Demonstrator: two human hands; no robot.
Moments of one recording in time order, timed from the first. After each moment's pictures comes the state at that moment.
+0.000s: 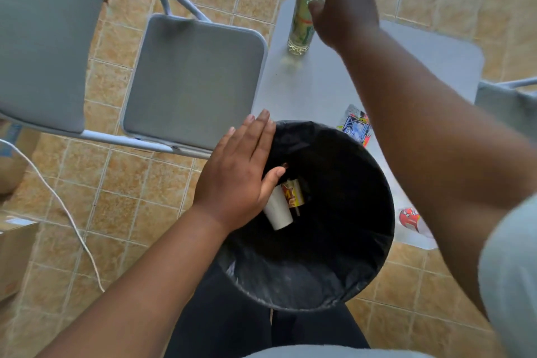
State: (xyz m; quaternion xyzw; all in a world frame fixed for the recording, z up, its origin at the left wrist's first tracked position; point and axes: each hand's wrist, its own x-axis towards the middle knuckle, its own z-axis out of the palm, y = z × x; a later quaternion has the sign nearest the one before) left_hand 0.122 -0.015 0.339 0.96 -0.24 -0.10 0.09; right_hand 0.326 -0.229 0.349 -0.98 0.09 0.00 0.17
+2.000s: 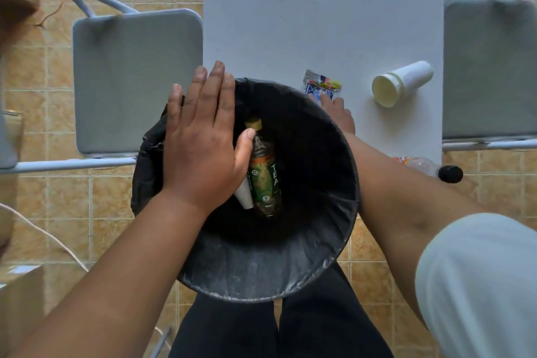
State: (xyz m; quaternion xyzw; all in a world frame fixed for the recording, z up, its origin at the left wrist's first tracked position) left_hand 0.126 -0.073 0.328 0.96 -0.27 -0.02 0.06; right_hand 0.109 -0.316 0.152 -0.94 0.16 0.28 0.09
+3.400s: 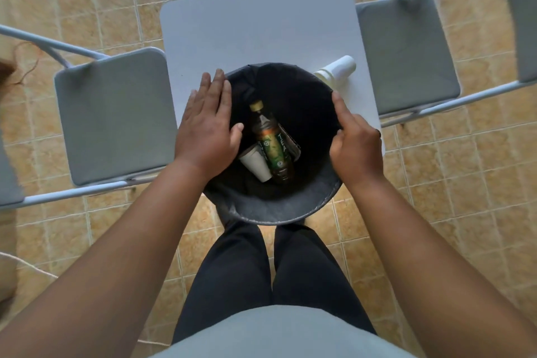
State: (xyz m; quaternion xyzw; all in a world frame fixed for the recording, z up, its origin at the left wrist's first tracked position) left_hand 0.121 -0.124 0.351 0.93 -0.35 -0.12 0.07; right_hand -0.037 -0.329 0.341 -0.92 0.31 -0.07 0.23
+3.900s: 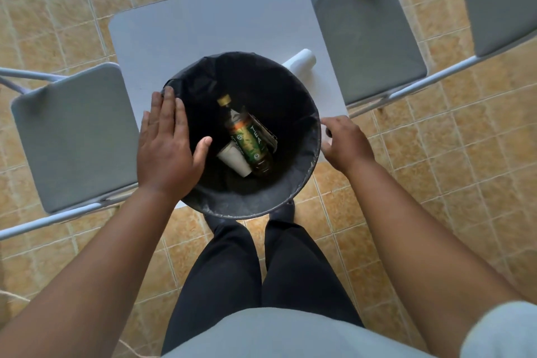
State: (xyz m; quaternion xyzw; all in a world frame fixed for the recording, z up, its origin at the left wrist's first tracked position) left_hand 0.098 -0.138 0.333 0.94 -0.35 -0.05 0.02; right_hand -0.086 -0.413 0.276 -0.90 0.35 0.13 0.21
